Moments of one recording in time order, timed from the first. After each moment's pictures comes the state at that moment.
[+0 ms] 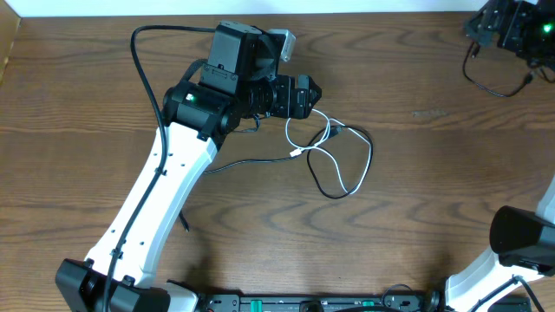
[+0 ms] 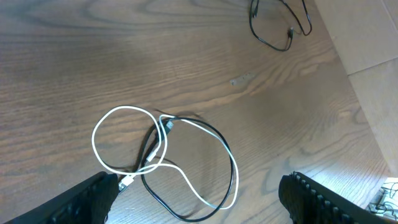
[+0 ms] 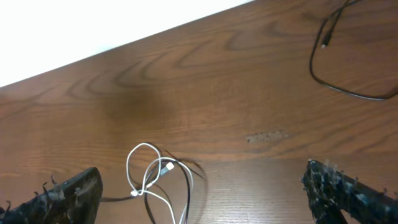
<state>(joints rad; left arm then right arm) -0.40 1.57 1.57 -0.79 0.41 -0.29 -0.23 1.88 2.34 -1.40 -0.39 0.12</state>
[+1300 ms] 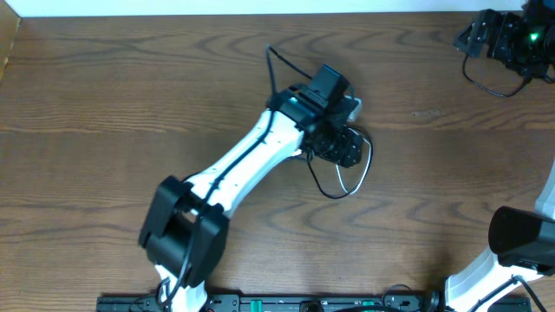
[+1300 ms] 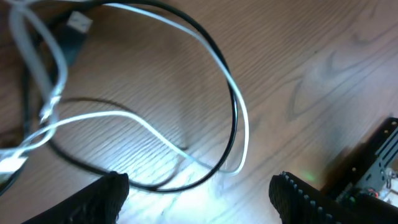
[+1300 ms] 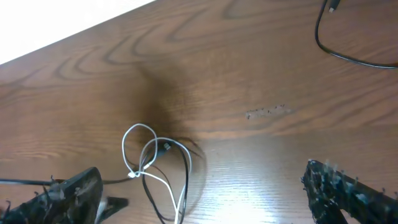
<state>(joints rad) -0.67 1.92 1.57 -0.86 0.41 -0.20 -0.21 1.88 2.28 -1.44 -0.37 0.12</state>
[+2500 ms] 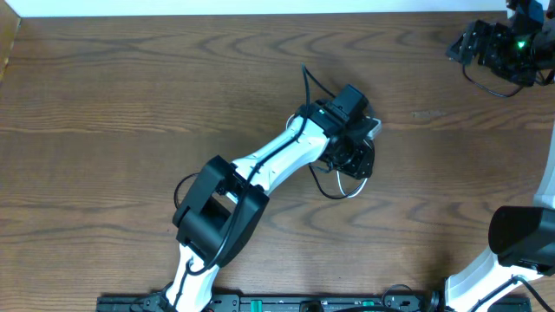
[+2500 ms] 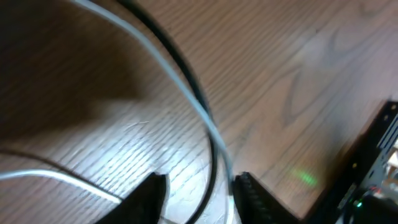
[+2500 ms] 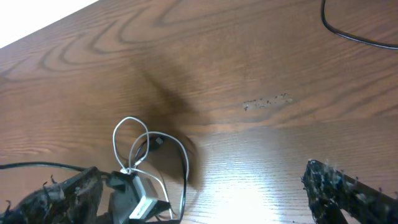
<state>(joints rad) -0.74 2.10 1.57 -0.73 0.52 -0.21 -0.21 1.88 2.14 -1.37 -0.37 0.12</state>
